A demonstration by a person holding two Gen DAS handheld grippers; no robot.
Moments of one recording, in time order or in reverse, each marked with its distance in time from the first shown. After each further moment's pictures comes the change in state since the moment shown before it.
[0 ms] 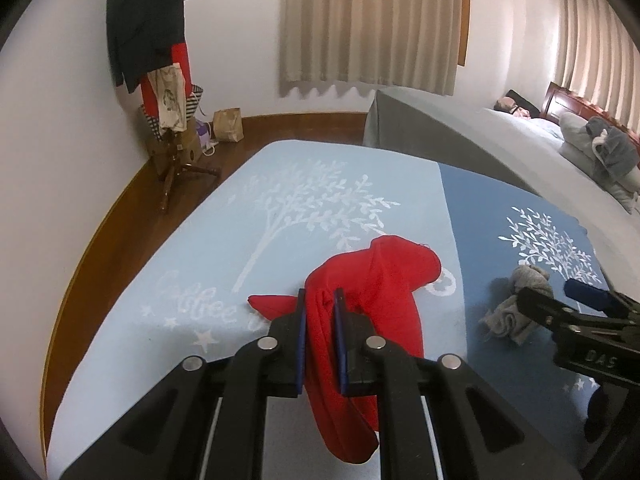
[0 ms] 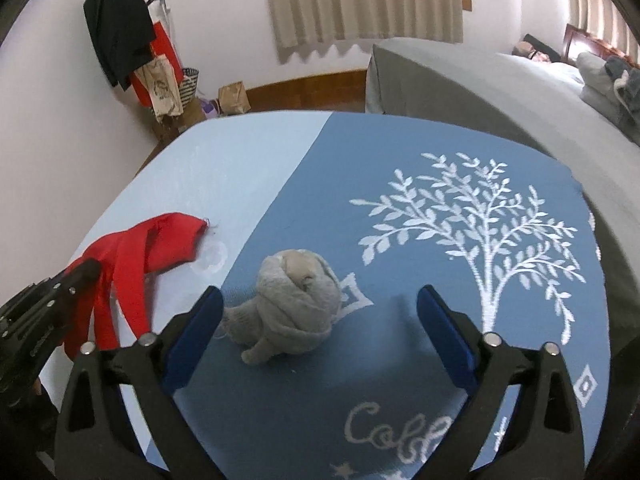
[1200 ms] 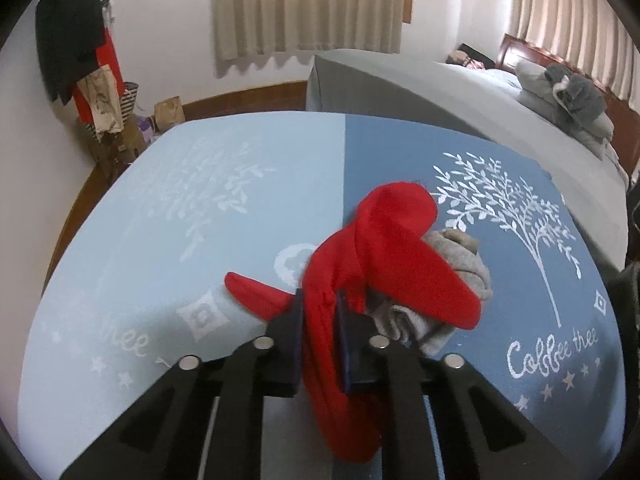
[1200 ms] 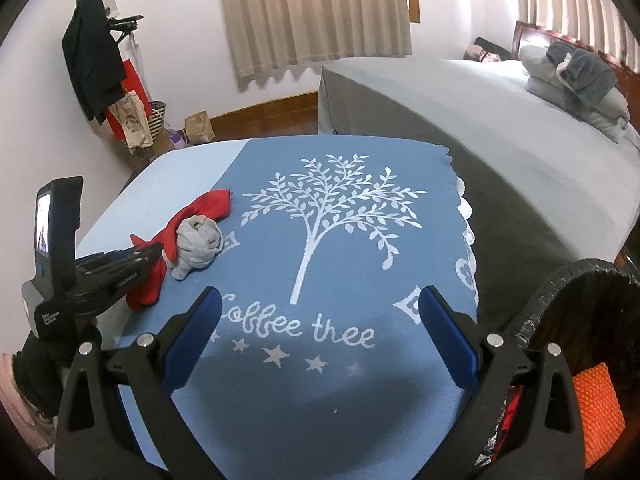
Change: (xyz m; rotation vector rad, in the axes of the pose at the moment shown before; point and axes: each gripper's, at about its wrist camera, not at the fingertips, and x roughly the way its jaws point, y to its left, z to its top) left arm 0.035 -0.088 -0.002 0.133 0.112 -0.125; right arm -0.115 -0.091 -0.056 0.095 -0.098 -0.095
